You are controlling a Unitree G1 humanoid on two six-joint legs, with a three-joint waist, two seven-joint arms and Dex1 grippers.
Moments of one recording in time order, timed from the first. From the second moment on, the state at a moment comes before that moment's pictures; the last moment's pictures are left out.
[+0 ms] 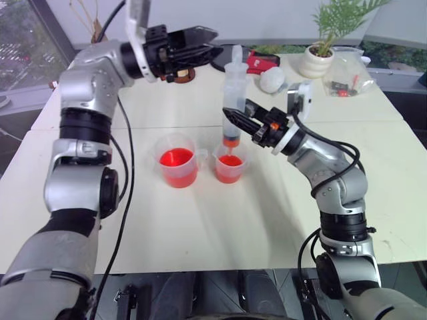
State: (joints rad) left arm -1.33 0.44 0.03 0.76 -0.47 0.33 -1.35; right arm -0.60 -0.30 -0.06 -0.20 0.53 0.56 0.64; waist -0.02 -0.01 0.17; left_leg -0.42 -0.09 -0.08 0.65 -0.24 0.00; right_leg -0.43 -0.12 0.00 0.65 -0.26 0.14
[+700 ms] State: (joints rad) left arm -1.41 0.31 0.02 0.98 -0.36 0.14 -1.41; right arm -0.56 -0.33 -0.06 -0.22 0.53 0.56 0.62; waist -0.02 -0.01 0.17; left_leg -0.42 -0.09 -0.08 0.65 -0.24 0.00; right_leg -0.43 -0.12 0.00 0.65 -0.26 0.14
